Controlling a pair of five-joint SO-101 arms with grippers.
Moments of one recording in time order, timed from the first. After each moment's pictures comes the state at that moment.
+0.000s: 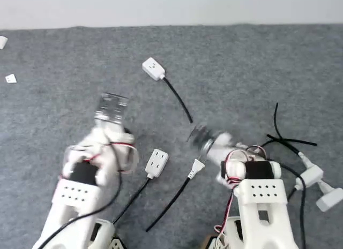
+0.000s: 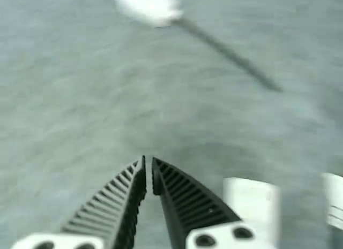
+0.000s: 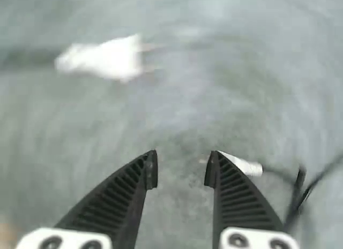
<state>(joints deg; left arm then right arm) 5.7 -50.7 65.5 45.4 5.5 -5.3 -50.7 63.2 68.7 67.3</state>
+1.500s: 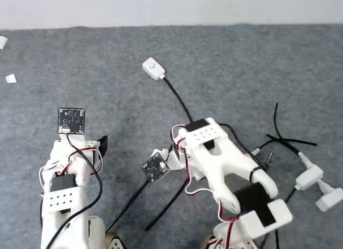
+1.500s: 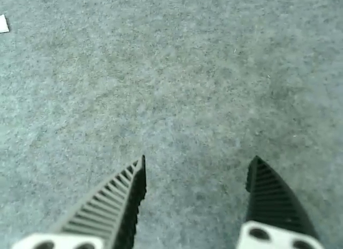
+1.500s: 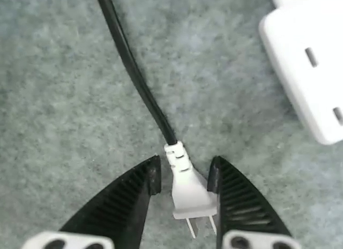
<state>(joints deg) -16.8 -50.7 80.1 28.9 -4.4 -27.3 3.1 34.1 67.3 98.2</state>
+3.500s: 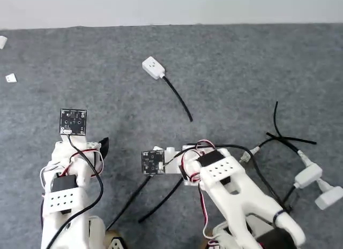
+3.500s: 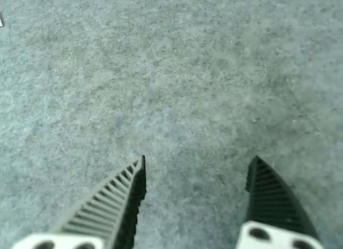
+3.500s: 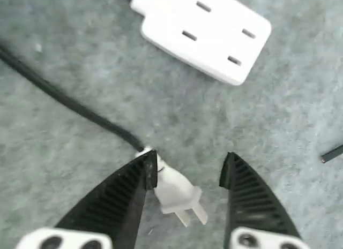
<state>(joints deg) -16.5 -50.7 81.0 28.7 -4.6 -29.3 -23.6 60.6 42.4 66.2</state>
